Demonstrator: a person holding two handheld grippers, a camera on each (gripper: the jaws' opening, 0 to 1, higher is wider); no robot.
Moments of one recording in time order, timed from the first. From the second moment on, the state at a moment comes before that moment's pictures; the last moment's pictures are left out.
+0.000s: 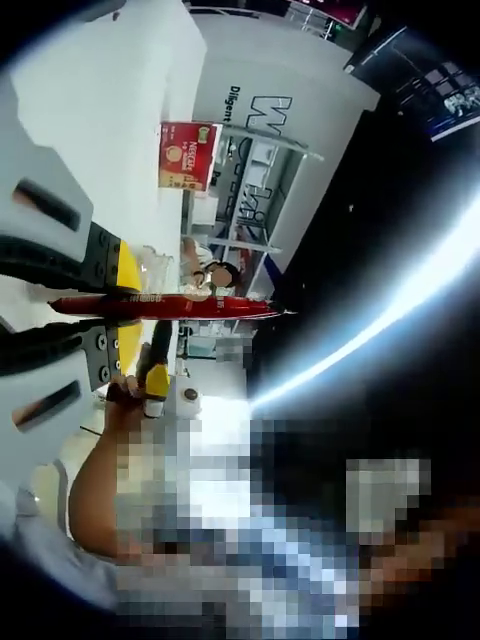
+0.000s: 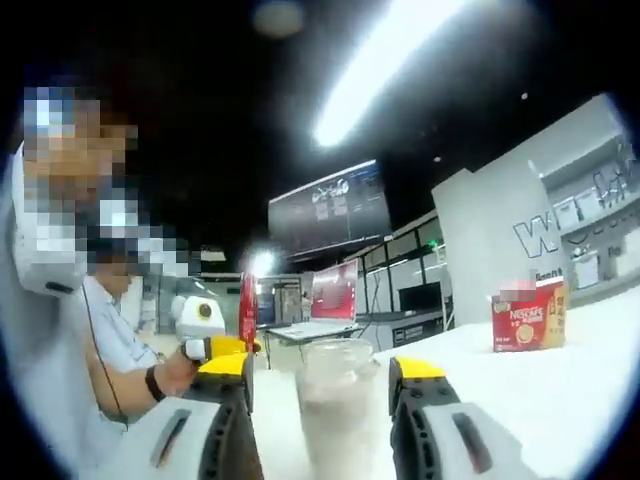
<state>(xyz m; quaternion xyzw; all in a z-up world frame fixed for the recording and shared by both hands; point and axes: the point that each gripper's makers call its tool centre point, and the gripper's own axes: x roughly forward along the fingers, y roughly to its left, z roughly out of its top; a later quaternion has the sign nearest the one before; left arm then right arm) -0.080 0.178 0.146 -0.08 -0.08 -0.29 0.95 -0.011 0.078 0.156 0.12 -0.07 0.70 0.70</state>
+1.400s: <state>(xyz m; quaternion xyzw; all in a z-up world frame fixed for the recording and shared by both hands) -0.113 0.105 0.134 -0.06 -0.06 -0.44 0.90 -0.126 0.111 0.168 0.09 0.00 0.82 0.56</state>
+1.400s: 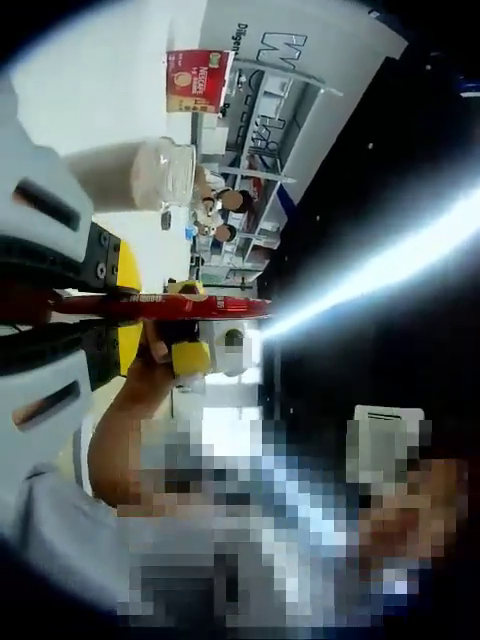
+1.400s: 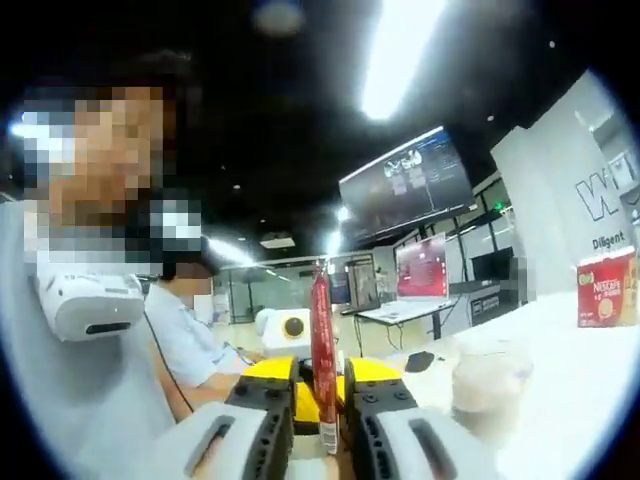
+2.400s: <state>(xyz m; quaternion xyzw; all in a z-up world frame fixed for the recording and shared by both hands) -0.116 0.097 0.132 -0.04 -0.05 -0.46 0.88 -0.134 0.115 0.161 0.09 -0.01 0.83 0.55</state>
